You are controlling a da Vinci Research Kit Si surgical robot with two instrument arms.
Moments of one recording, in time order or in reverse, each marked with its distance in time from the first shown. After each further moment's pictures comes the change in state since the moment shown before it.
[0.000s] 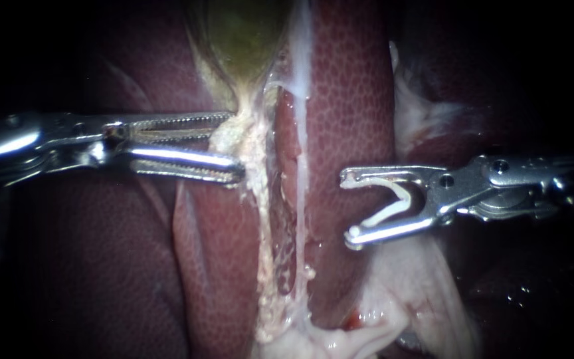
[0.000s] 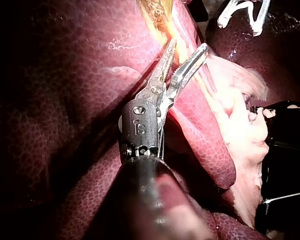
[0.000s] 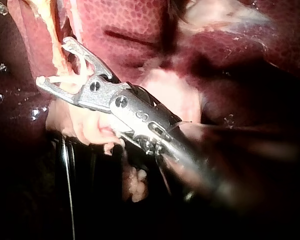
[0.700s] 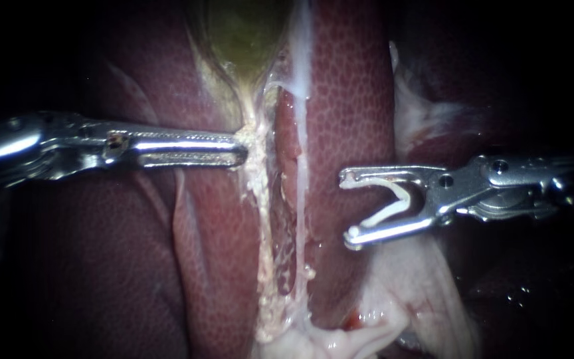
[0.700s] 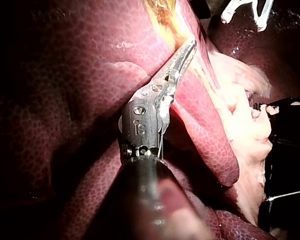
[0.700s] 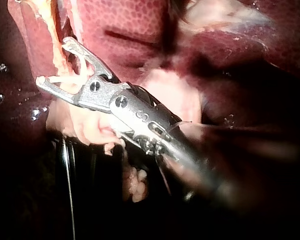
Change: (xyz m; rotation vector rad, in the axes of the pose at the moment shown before) right arm 0.000 0.000 0.000 -0.001 0.000 0.000; left arm 0.001 0.001 -0.001 -0.008 0.046 0.001
